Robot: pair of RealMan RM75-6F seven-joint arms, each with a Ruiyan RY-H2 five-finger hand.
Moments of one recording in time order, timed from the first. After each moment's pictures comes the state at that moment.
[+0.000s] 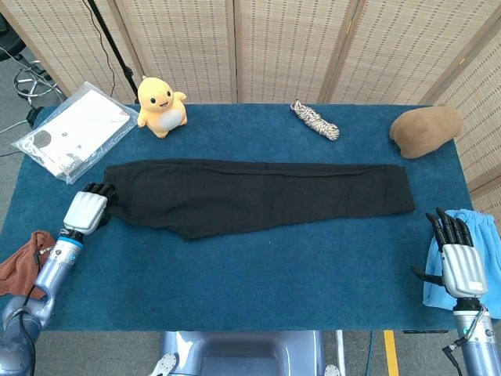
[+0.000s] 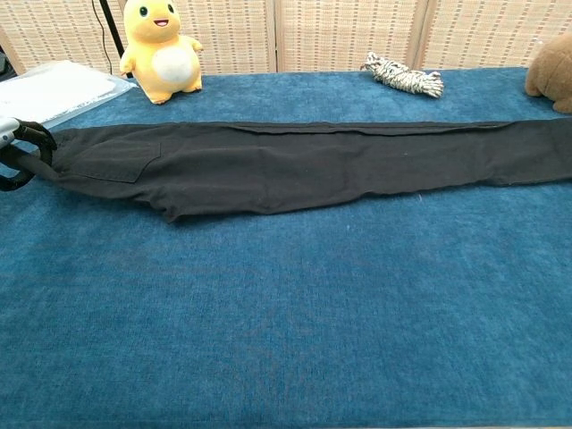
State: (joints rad) left arm -0.56 -1.89 0.02 -0.18 1.55 1.12 -0.50; right arm 0.15 -1.25 0.10 -1.43 -1.42 1.42 0.07
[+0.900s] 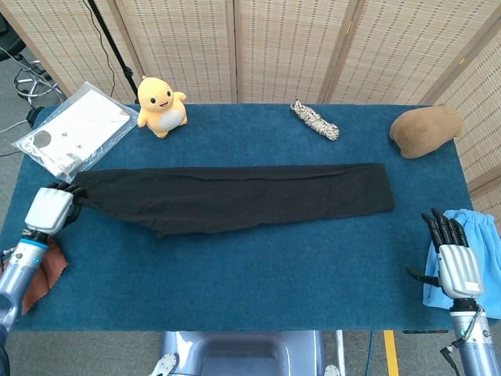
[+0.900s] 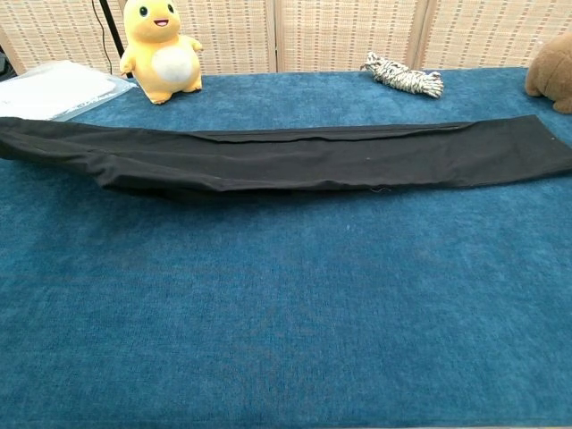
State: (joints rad) left arm -0.48 -1.77 0.02 -0.15 1.56 1.27 -0.61; right arm 0.15 -1.25 0.10 -1.46 -1.44 1.42 0.09
